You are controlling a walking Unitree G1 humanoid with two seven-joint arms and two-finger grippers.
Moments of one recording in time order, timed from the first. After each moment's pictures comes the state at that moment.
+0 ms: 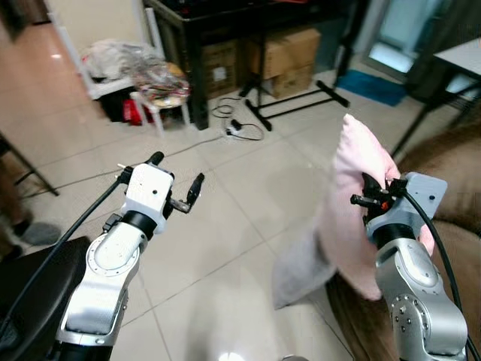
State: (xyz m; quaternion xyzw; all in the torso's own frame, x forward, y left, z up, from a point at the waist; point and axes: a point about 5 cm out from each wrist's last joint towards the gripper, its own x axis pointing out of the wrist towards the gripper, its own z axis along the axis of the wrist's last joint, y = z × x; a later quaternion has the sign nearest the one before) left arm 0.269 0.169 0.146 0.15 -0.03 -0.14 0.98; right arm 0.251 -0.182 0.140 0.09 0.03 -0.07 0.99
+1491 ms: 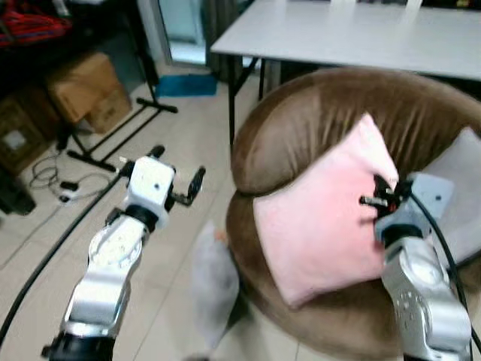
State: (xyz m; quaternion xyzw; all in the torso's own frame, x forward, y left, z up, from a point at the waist) left arm 0.274 0.166 0.155 0.15 -0.05 -0.14 0.98; right arm 0.256 -0.190 0.142 0.07 0.03 -0.10 0.99
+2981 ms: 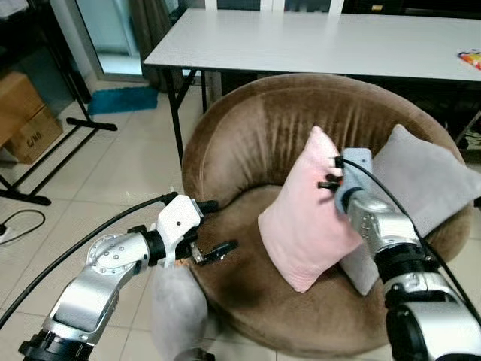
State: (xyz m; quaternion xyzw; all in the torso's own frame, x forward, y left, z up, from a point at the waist) left arm 0.250 0.149 0.122 0.16 0.09 -0.47 0.87; right arm 0.360 -0.189 0.091 -0.01 0.23 -0.03 0.97
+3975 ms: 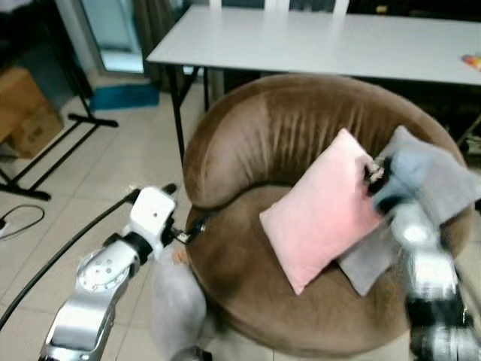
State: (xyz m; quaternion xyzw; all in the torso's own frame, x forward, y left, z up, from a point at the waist) left arm 0.250 0.174 0.120 0.13 0.05 -0.23 0.96; right arm 0.302 -0.203 0.116 0.02 0.05 -0.02 1.00
